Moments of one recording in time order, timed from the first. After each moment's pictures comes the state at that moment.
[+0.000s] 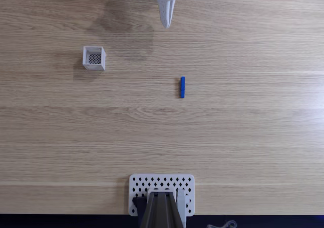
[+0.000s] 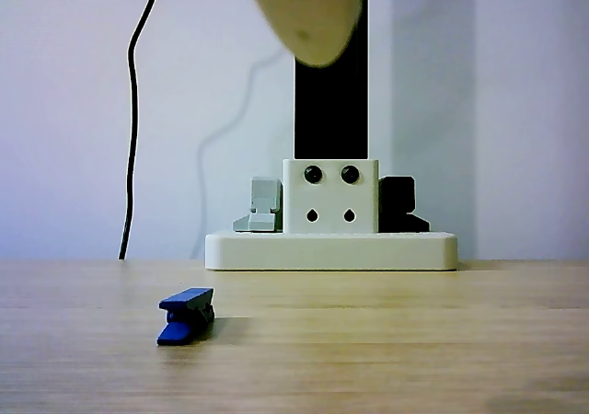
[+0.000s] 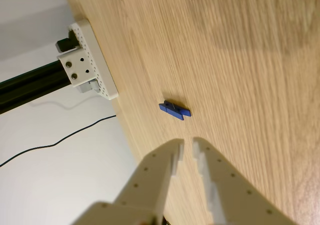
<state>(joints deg) -0.9 189.7 175.8 52.1 11.5</state>
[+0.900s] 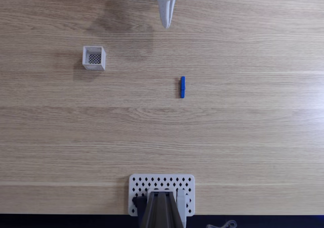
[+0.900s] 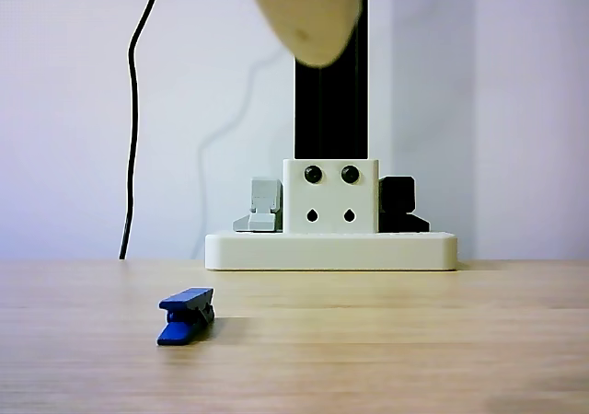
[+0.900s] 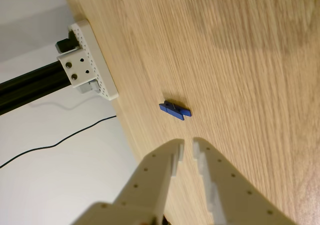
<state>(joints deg) -0.9 189.7 175.8 52.1 11.9</state>
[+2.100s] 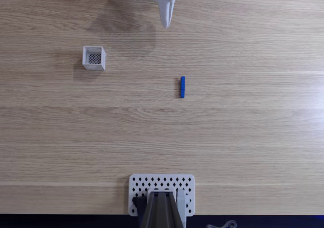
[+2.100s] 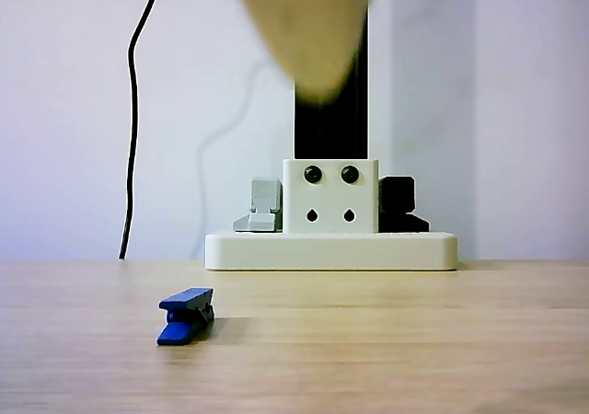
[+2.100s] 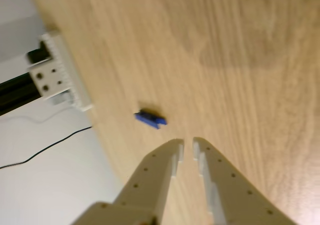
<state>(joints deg) -0.9 179.8 173.5 52.4 11.9</state>
